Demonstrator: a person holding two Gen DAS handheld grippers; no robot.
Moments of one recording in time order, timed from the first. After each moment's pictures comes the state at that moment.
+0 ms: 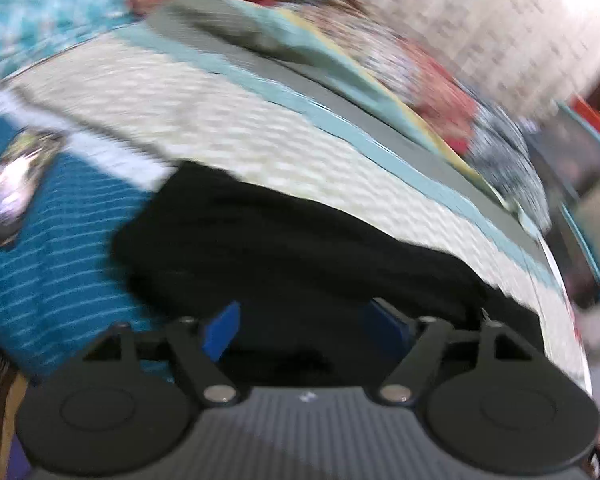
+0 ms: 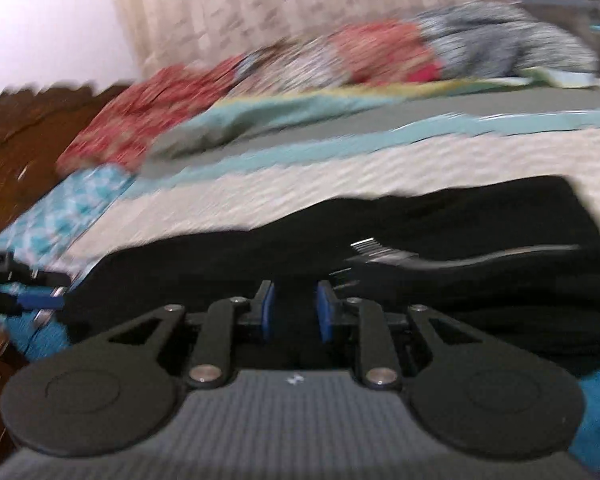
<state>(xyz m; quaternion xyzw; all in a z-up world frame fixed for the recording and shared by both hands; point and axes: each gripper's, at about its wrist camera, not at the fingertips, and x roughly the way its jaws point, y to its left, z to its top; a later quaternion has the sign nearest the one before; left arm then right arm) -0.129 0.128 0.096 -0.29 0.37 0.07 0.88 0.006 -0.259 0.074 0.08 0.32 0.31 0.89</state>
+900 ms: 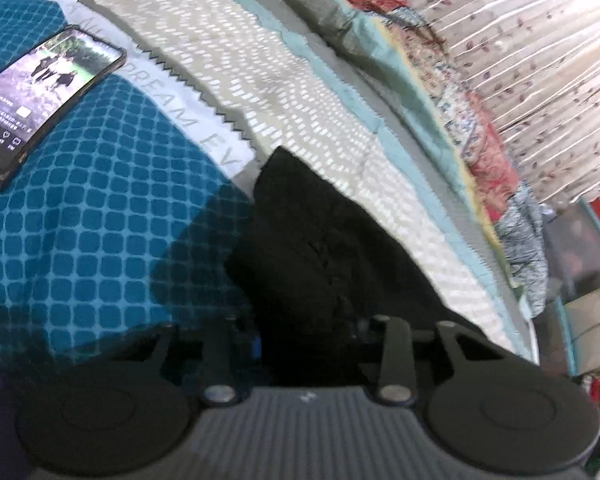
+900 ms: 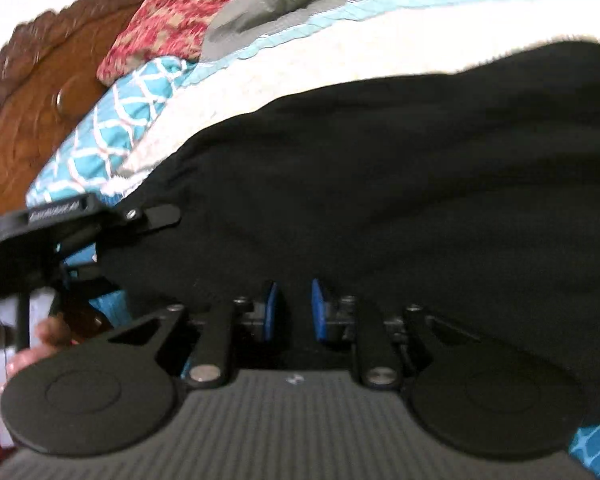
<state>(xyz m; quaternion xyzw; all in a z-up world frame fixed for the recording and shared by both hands) -0.104 0.205 0.025 -0.43 0.34 0.07 0.84 0.015 -0.113 0.036 0.12 0.48 0.39 0.78</state>
